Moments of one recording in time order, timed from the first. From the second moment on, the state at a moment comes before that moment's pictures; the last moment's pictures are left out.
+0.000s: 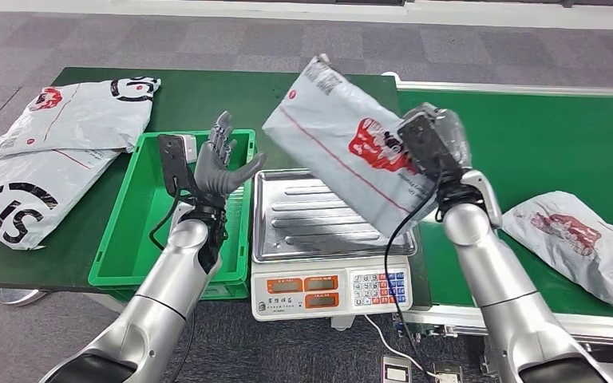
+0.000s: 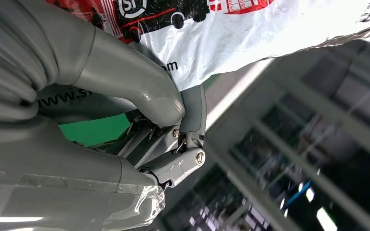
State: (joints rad) left arm -0.67 -0.22 -0.21 -0.72 0.10 0.16 -0.42; right arm -0.63 -0.16 0.34 -1.13 0.50 -0.17 0.04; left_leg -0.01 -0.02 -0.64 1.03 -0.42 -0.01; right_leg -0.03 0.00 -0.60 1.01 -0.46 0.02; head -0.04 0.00
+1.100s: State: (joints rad) left arm -0.71 -0.23 -0.25 -0.68 -0.05 0.27 -0.40; right arm -0.51 -0.02 0.38 -1.13 0.74 -0.18 0.16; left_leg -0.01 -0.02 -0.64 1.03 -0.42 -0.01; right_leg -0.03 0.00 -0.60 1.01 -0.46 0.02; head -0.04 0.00
